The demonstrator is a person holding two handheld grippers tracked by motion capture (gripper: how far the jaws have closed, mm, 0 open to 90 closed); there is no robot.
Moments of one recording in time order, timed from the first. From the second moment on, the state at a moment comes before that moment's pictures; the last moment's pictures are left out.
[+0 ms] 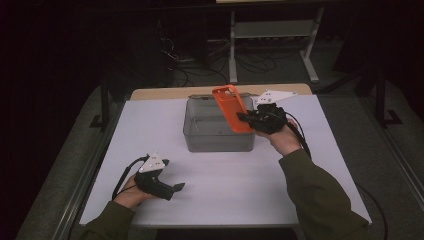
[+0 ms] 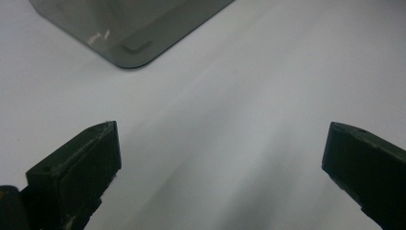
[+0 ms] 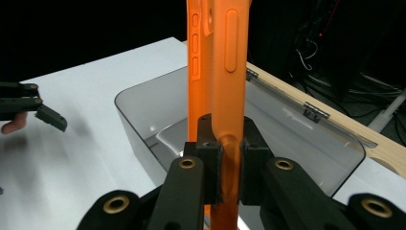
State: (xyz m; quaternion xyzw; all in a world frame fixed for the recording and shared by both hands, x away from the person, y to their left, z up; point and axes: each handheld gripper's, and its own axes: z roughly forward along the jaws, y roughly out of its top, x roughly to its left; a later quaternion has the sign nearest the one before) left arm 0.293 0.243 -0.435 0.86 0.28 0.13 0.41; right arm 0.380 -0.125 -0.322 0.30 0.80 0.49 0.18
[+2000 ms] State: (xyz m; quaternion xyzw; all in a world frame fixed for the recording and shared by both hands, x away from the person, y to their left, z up) left arm 0.292 0.243 -0.435 0.86 0.28 0.13 0.41; right arm 0.428 -0.107 -0.332 0.35 0.85 0.36 0.15
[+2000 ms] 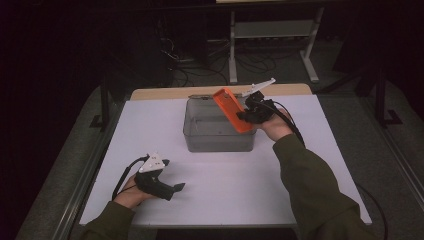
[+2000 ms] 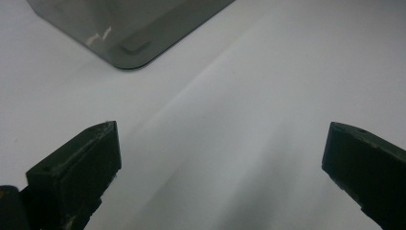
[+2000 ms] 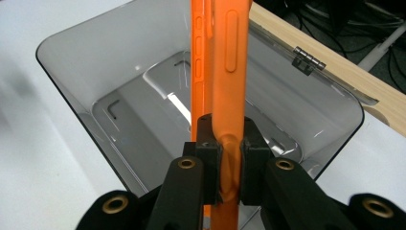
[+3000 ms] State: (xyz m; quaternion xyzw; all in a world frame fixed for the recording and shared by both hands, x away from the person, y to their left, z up) left arm 0.291 0.243 -0.433 0.86 0.28 0.13 0.42; right arm 0.448 -0.085 -0.330 0.36 0.88 0.28 0.12
